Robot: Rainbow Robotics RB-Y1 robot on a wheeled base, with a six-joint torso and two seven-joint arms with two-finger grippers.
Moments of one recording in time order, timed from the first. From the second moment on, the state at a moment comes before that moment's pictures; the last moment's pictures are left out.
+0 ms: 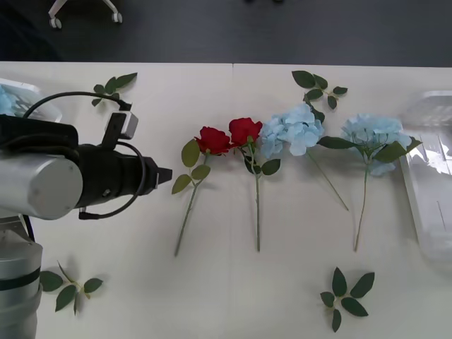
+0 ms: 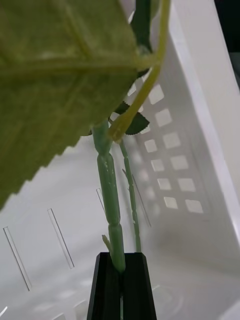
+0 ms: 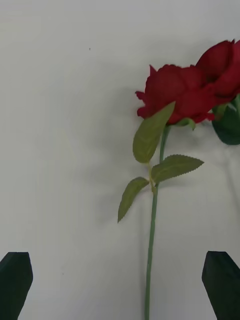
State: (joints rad) right arm 0.13 -0.88 -0.26 -1.84 -0.44 1.19 1.18; left arm -0.15 0.20 0.00 -2.17 0.44 1.53 -1.53
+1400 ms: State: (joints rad) right arm -0.03 -0.86 -0.20 -2.21 -0.66 1.47 1.18; left arm -0.60 0.10 -0.24 -1.34 0.24 1.41 -1.27
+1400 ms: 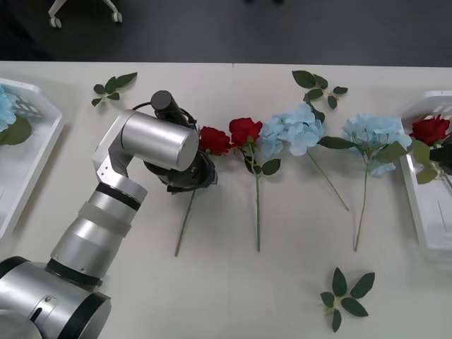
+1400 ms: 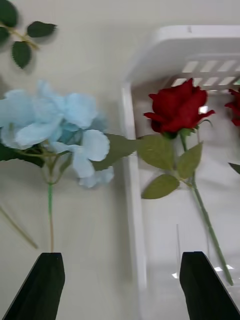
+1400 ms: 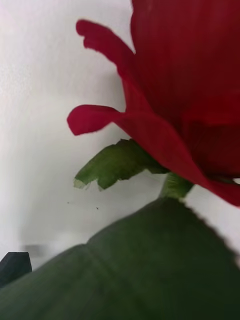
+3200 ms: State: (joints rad) right arm 0.24 -1.03 0.13 -2.59 -0.64 0.61 1.18; left arm -0.32 0.15 0.12 -1.90 0.96 1.41 -1.89
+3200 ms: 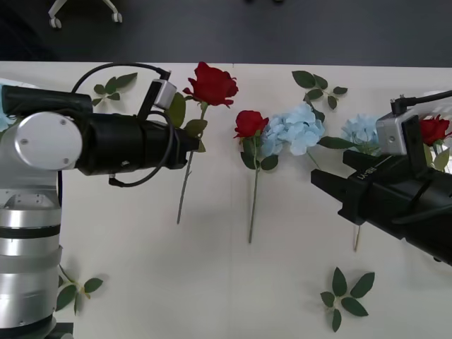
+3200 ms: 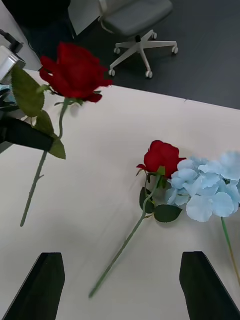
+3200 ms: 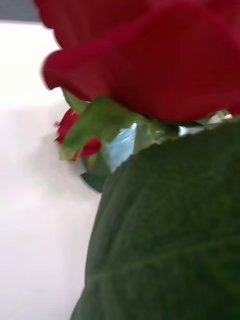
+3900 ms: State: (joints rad) right arm 0.11 -1.03 0.22 -2.59 -0.68 0.49 1.18; left arm -0.28 0.15 0.21 -1.90 1.61 1.47 -2.54
